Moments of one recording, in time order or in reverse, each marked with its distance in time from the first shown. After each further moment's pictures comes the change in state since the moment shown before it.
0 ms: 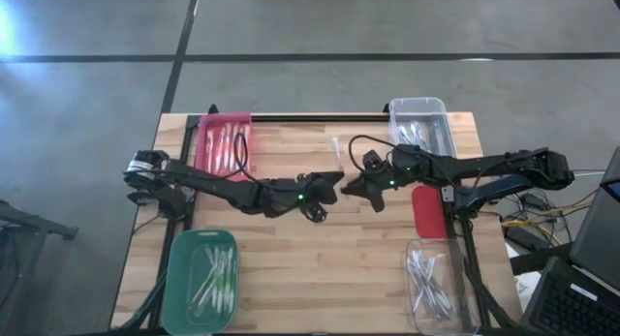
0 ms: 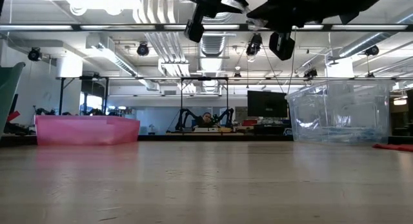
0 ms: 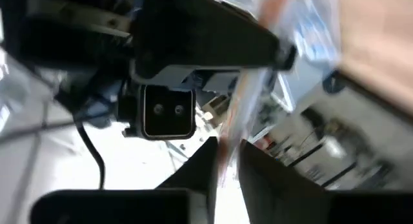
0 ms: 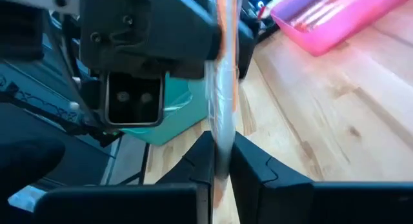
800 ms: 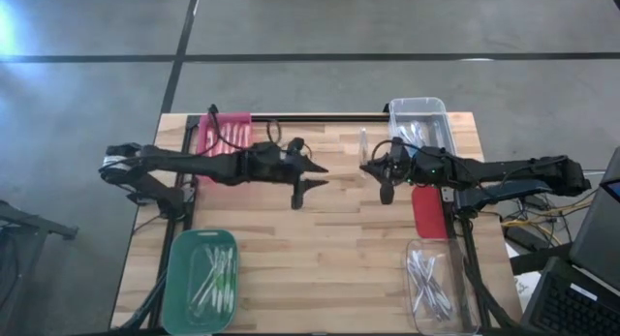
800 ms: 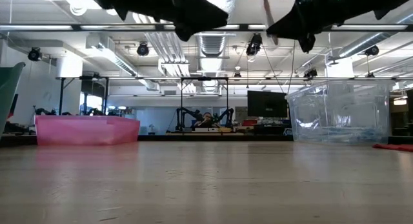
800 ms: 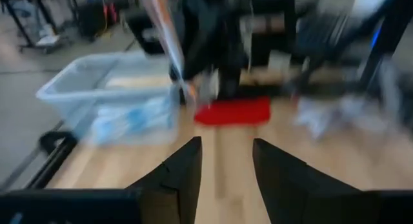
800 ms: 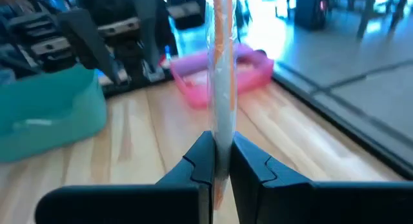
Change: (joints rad) left arm 0.236 -0.226 -0.180 -0.183 0.709 -2.016; right arm 0.017 -0.264 -0.112 -0.145 0.446 -0.426
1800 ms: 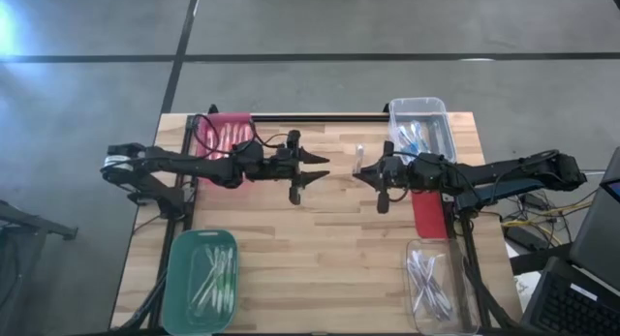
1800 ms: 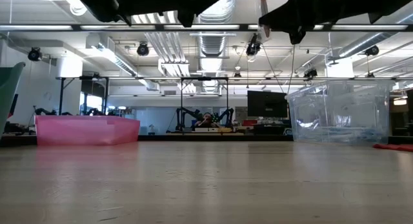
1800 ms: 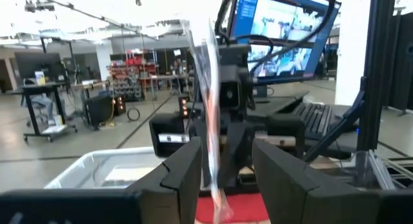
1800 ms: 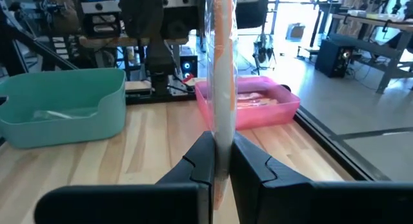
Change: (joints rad) left arm 0.028 0.013 -0.128 0.553 0.069 -0.040; right arm 0.064 0.083 -0.048 0.271 -0.027 -0.184
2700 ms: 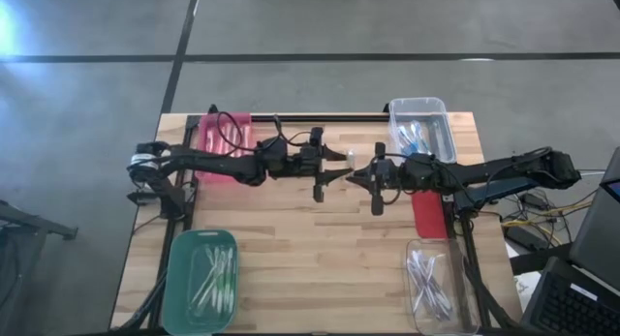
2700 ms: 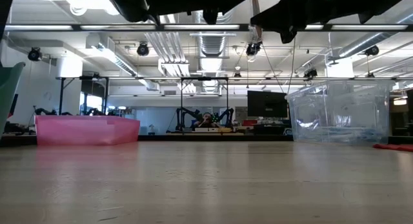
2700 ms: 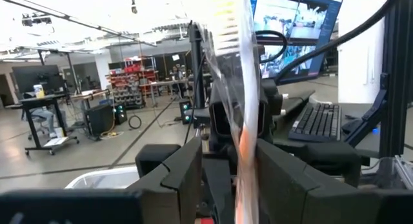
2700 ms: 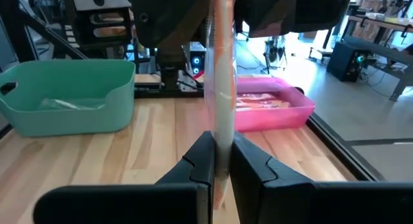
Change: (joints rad) left arm 0.002 0.214 0.238 0.000 0.011 0.057; right arm 0.000 0.094 0.045 0.026 -0.049 -0.047
